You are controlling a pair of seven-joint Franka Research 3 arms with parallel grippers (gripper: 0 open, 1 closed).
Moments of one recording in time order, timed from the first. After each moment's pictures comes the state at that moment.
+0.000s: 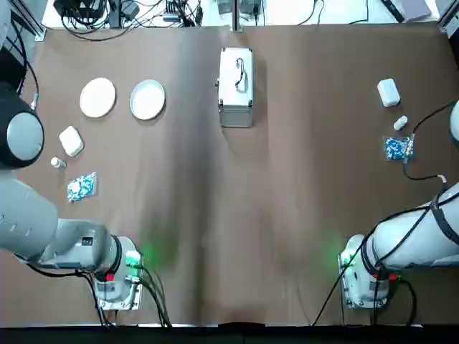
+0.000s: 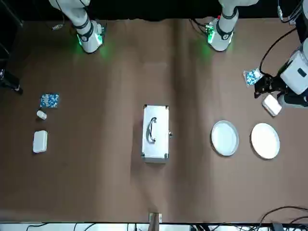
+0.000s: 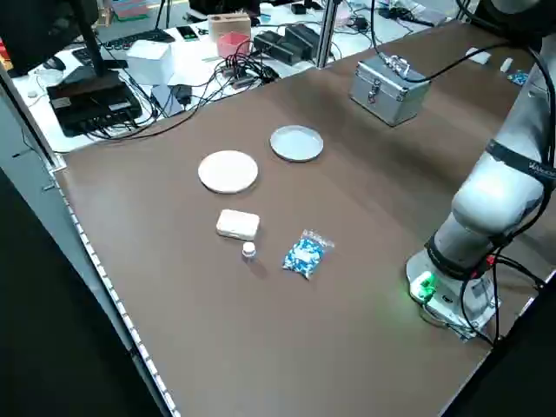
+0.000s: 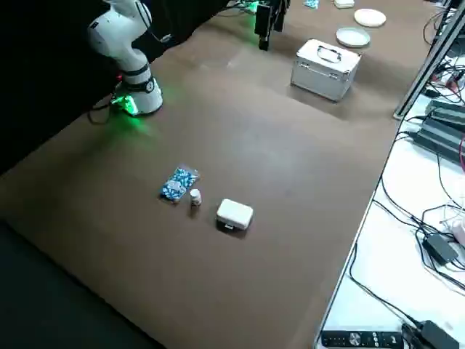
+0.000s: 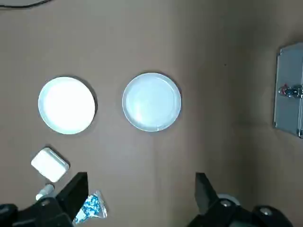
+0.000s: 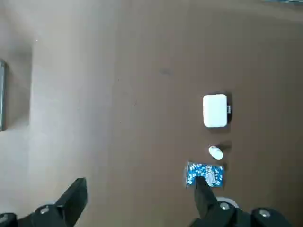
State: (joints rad) left arm -0.03 0.12 -0.09 -1.42 0.02 1.54 -0.01; right arm 0.03 0.14 -0.12 -1.30 0.01 1.45 -0.18
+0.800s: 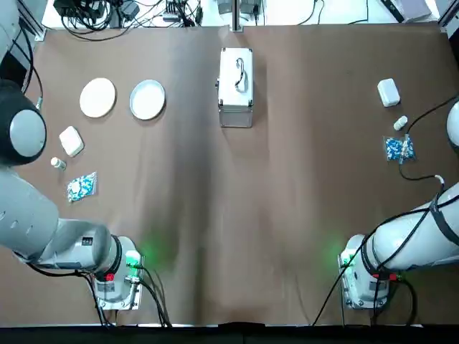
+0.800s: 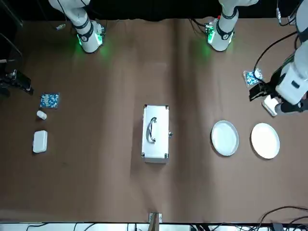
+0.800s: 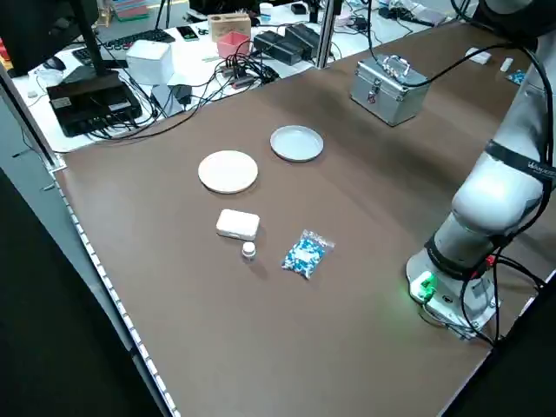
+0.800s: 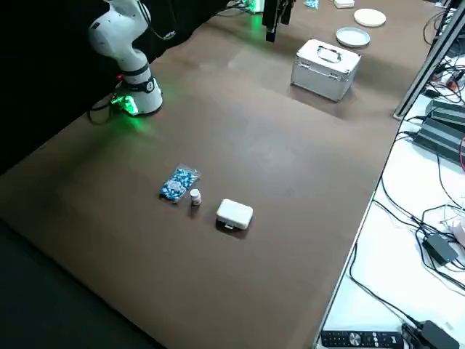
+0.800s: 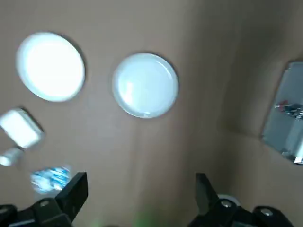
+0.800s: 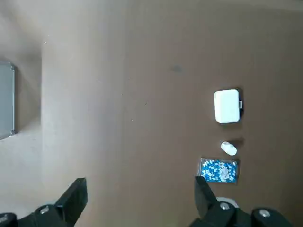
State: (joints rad) left arm -0.03 0.15 -0.10 -1.46 -0.02 1.52 -0.25; right arm 0.09 0.14 -0.11 -1.30 0.01 1.44 -0.08
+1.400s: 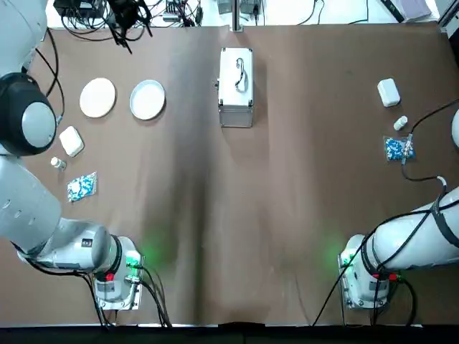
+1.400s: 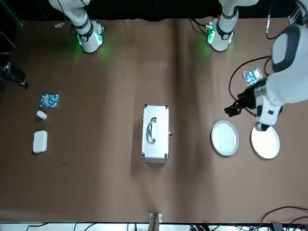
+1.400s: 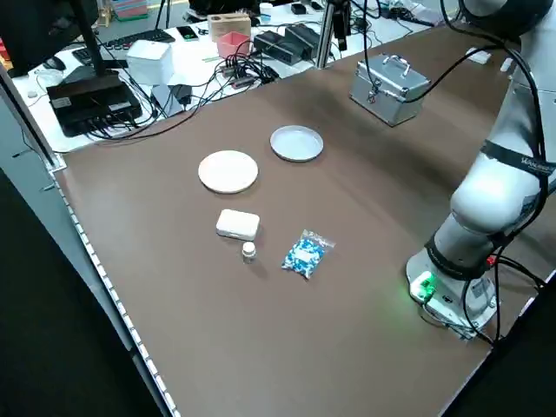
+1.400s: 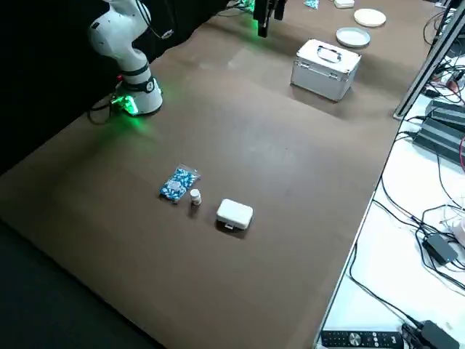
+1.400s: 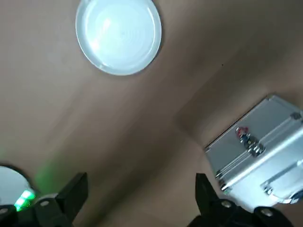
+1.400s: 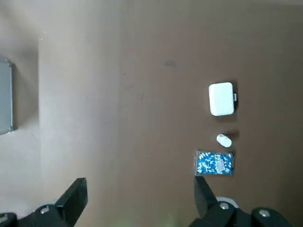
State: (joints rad) left arm -0.06 0.22 -0.10 -1.54 -0.24 1.59 -0.77; right arm 0.08 0.11 -0.12 -1.31 0.00 1.41 -0.08
